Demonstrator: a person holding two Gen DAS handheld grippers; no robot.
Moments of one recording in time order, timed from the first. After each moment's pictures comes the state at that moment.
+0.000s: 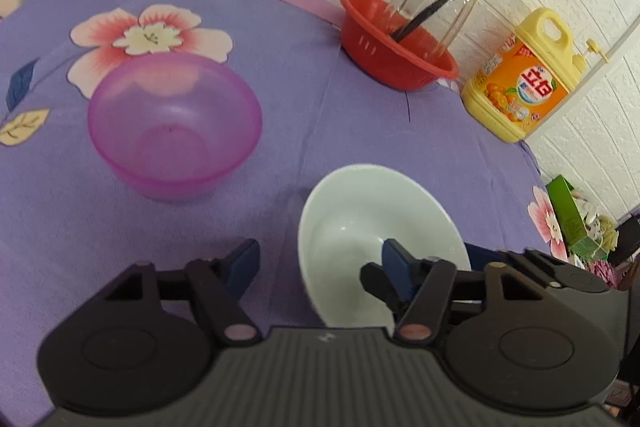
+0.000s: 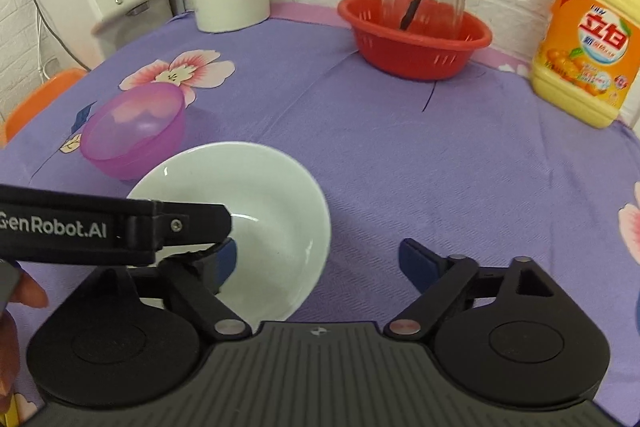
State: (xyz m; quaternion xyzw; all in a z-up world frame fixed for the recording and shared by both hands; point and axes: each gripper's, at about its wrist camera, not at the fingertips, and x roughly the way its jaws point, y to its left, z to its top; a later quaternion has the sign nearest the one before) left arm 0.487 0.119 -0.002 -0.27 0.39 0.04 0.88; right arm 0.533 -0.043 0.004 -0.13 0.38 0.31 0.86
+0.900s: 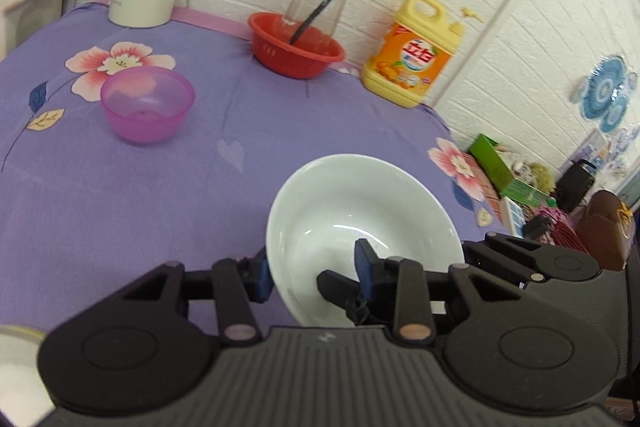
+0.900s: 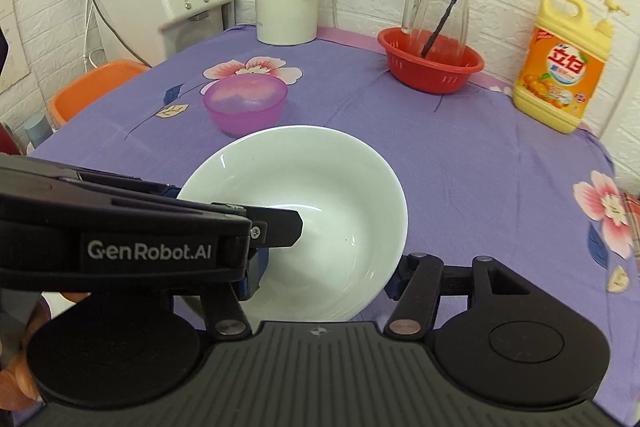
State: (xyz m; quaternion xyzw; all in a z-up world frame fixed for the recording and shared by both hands) left arm 0.351 0.048 0.056 -0.21 0.34 -0.04 0.92; right arm 0.386 -0.078 0.054 -0.15 0.33 0.32 0.87
